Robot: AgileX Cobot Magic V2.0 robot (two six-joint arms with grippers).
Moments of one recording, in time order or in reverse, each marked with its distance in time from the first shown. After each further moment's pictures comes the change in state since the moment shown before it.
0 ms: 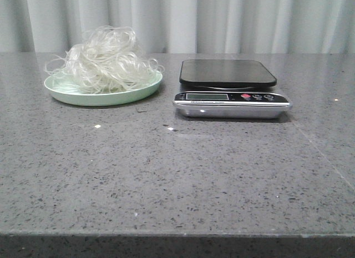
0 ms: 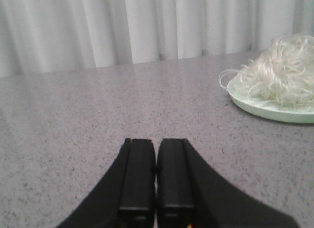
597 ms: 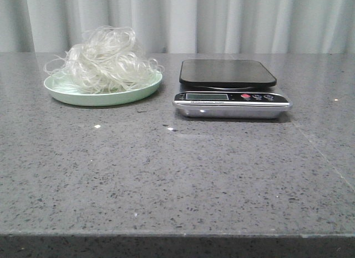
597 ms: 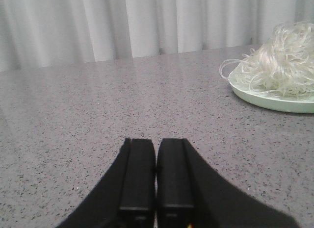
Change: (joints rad) left arm 0.000 -0.005 0.042 0.000 -0.037 0.000; right arm 0.000 -0.002 0.000 0.000 0.004 0.000
